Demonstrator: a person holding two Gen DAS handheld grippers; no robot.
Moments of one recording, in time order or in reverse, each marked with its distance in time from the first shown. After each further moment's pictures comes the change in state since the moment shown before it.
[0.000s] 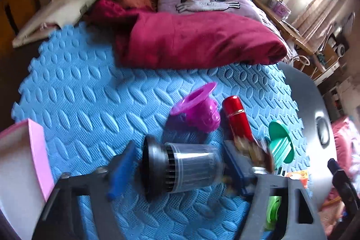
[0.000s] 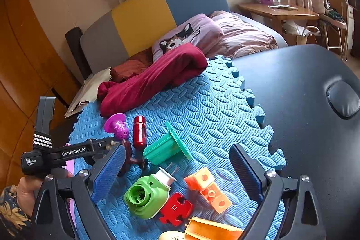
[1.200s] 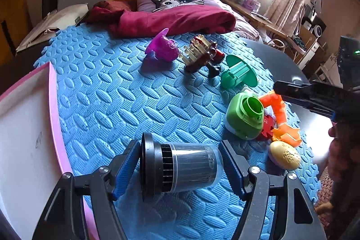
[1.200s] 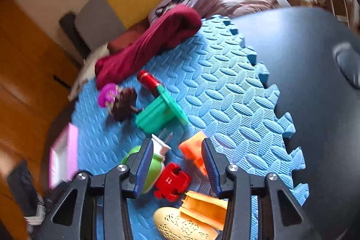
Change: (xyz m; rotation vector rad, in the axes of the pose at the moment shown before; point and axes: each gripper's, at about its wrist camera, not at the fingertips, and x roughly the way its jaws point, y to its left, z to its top) left arm -0.059 -0.023 -0.127 0.148 -0.115 -0.052; right arm 0.023 -0.009 -0.016 -0.007 0.211 -0.004
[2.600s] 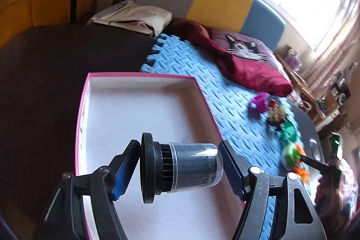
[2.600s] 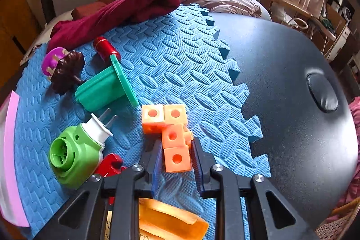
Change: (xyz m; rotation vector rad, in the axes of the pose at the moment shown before) left arm -0.096 0.184 -0.018 -0.351 -0.143 0.116; right arm 0.030 -0.009 -0.006 -0.098 0.093 -0.305
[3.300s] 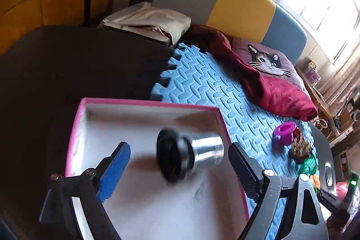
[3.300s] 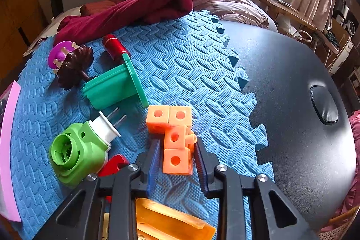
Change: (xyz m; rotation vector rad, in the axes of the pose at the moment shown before) left arm 0.034 0.005 0.038 -0.062 -0.052 0.093; right arm 0.000 0.014 -0.003 -0.076 -0.043 -0.019
